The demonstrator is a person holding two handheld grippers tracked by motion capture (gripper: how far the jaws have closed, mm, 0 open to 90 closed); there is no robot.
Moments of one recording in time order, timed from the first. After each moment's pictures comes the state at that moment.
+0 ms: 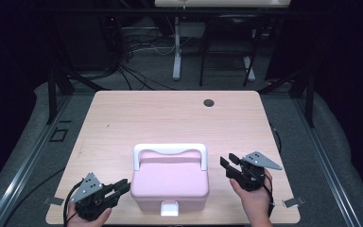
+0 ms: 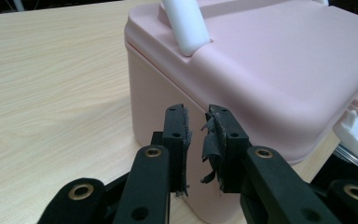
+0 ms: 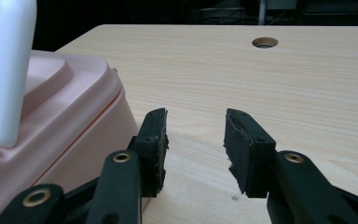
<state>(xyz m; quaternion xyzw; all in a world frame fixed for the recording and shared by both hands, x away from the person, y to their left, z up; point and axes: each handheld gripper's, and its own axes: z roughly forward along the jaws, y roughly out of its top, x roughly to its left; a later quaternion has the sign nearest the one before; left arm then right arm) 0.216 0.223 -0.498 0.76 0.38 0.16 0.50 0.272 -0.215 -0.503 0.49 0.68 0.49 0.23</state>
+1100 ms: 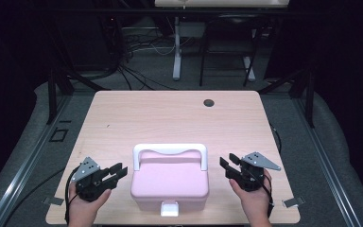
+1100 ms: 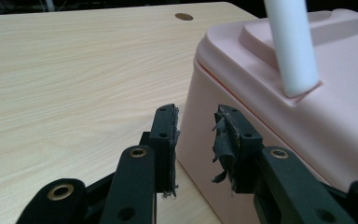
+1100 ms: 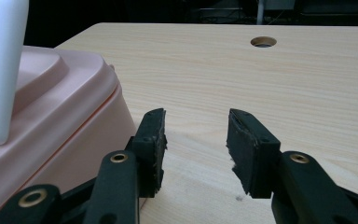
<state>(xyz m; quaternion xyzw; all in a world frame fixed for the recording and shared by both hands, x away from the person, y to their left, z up) 0.260 0.235 -0.501 0.74 0.42 0.18 0.50 0.272 -0.214 -0.506 0.49 0.68 0.49 0.24</state>
